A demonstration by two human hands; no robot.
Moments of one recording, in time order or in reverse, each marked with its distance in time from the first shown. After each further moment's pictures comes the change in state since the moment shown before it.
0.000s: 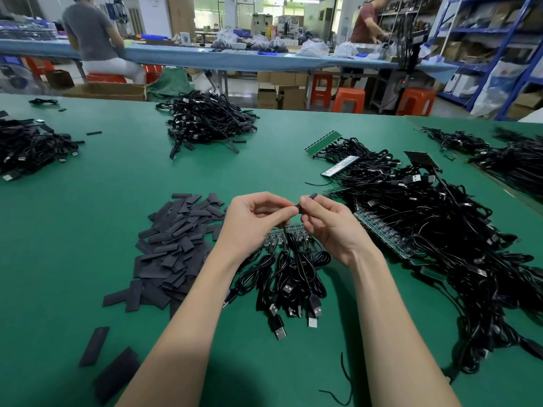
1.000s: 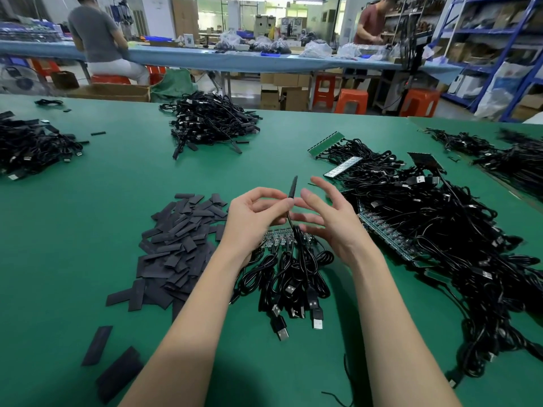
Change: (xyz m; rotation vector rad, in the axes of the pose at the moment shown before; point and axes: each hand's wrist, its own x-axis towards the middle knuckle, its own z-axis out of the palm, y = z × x) left_hand 0.006 -0.005 0.004 -0.174 0.138 -0.123; right_hand 0.002 -0.003 0.008 -0.271 0.085 -0.084
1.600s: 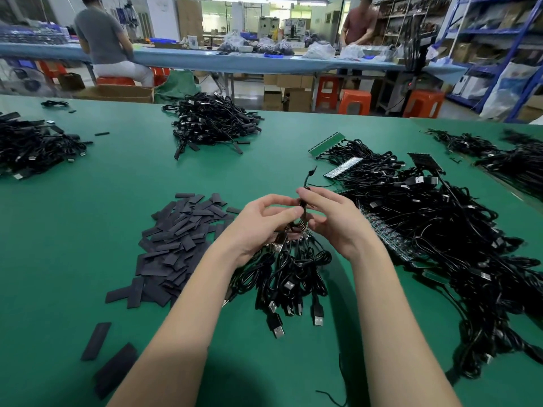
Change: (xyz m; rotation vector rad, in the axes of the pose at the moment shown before) left_hand -0.004 0.008 0.005 0.042 -0.218 -0.281; right_hand 0.001 -0.012 0.002 0.080 0.055 0.116
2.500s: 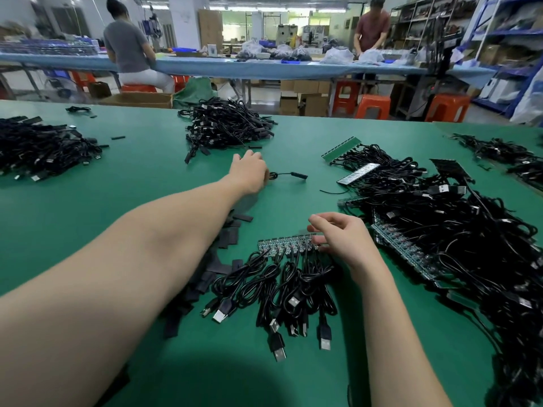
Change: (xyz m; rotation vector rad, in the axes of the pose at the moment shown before) left_hand 0.162 0.033 -0.076 1.802 0.224 0.201; right_hand 0.017 0.031 -0.017 -0.397 0.142 -0.079
